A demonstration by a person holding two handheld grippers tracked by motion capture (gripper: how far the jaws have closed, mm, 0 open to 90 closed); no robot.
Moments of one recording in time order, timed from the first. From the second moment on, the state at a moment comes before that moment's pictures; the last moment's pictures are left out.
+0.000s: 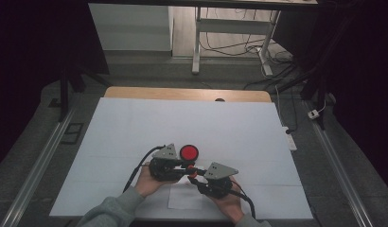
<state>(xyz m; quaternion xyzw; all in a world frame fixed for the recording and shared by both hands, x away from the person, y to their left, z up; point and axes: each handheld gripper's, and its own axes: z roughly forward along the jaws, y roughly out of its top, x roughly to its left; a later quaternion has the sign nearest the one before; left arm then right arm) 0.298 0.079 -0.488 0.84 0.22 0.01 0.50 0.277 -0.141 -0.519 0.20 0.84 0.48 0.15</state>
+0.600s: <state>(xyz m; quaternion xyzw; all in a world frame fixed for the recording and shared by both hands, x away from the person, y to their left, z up) 0.298 0.078 -0.490 0.84 0.22 0.01 0.50 0.276 -0.141 -0.518 0.20 0.84 0.48 0.15</state>
